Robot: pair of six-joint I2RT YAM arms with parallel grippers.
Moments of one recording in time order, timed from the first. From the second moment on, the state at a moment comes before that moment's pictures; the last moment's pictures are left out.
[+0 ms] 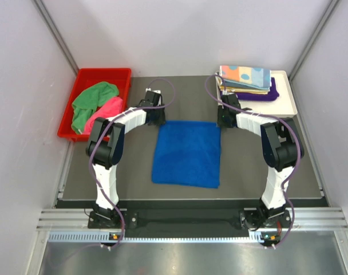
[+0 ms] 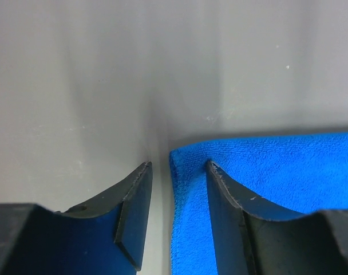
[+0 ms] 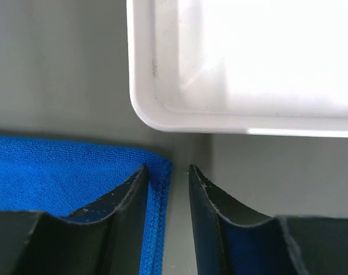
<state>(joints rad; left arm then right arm) -0.35 2.06 1.43 -0.28 -0.02 -0.35 0.31 1.94 1.25 -0.21 0.11 0.32</state>
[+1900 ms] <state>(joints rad) -0.41 1.67 1.03 0.06 -0.21 -0.47 0.34 1.71 1.18 -0.16 0.08 0.33</state>
